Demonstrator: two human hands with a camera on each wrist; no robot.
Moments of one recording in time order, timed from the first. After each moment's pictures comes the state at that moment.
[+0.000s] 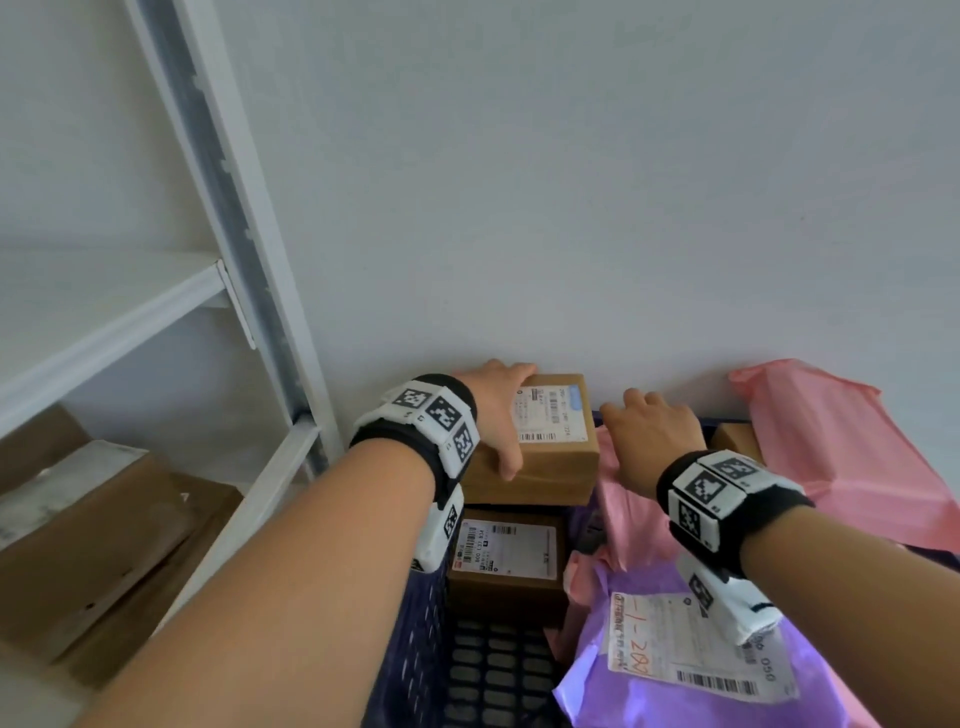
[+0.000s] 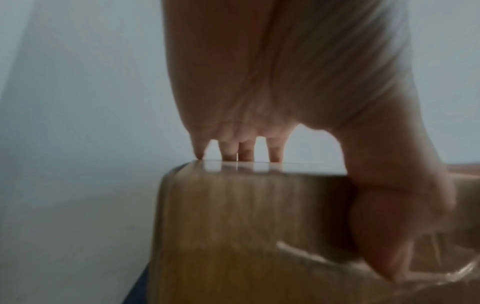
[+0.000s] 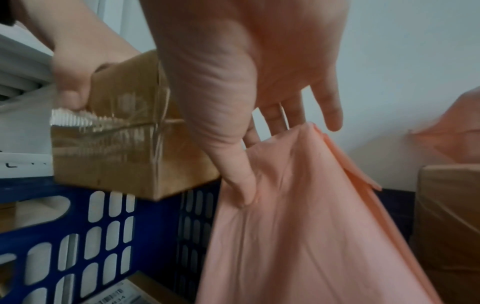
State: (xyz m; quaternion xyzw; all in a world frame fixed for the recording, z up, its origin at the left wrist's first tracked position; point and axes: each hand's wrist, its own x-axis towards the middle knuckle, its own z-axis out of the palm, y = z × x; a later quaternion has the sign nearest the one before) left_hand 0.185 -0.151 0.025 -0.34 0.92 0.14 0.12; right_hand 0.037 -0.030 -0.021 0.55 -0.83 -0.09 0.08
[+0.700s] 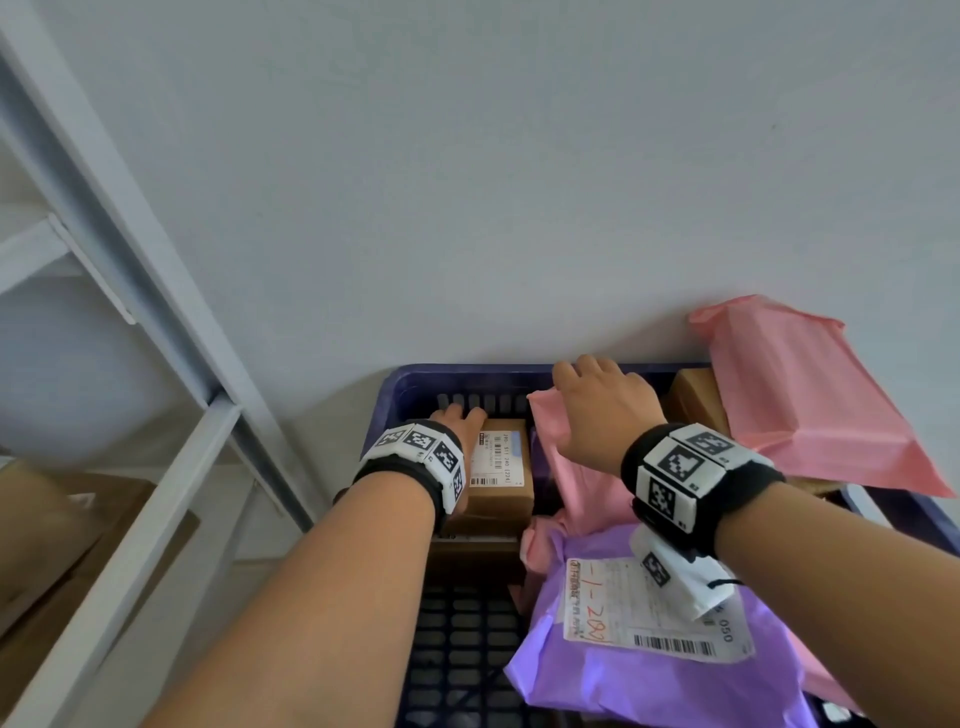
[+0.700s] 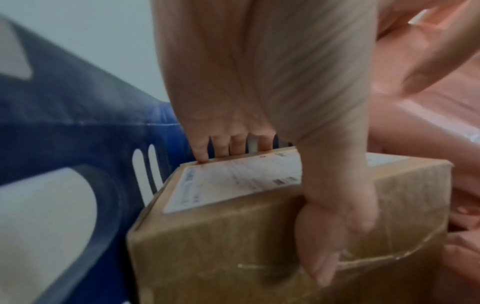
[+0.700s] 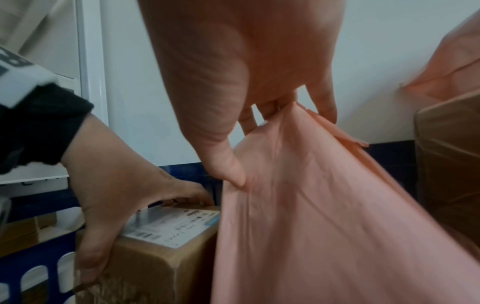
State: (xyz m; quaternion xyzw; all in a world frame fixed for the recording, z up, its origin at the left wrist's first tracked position) left_hand 0.159 -0.151 -0.088 -0.35 0.91 0.03 0.23; right_hand 0.029 -0.029 -0.040 0.56 -0.83 -0.03 0.02
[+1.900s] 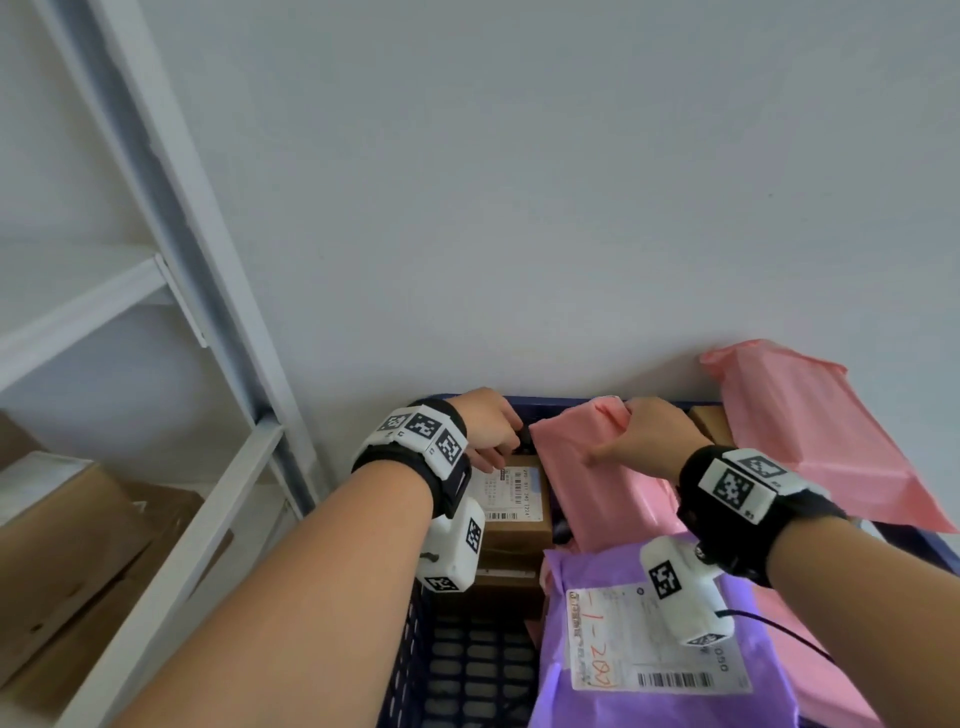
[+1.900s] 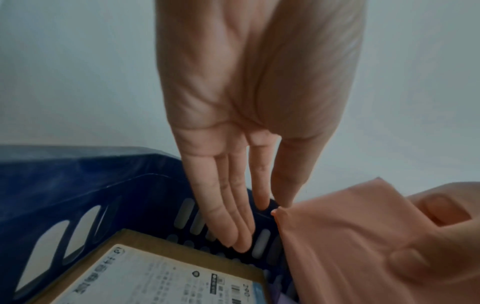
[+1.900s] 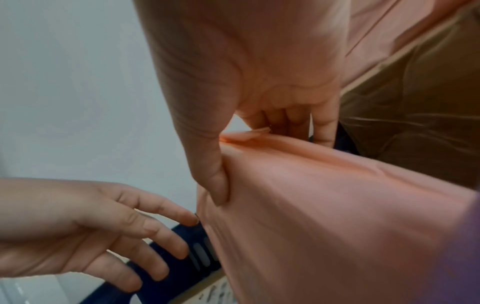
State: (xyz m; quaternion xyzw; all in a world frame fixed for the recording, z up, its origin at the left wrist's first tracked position) left_hand 0.161 -0.144 -0.015 -0.41 0.79 0.44 0.07; right_hand 0.013 -0.013 -0.024 0.41 -0.88 0.17 -0.15
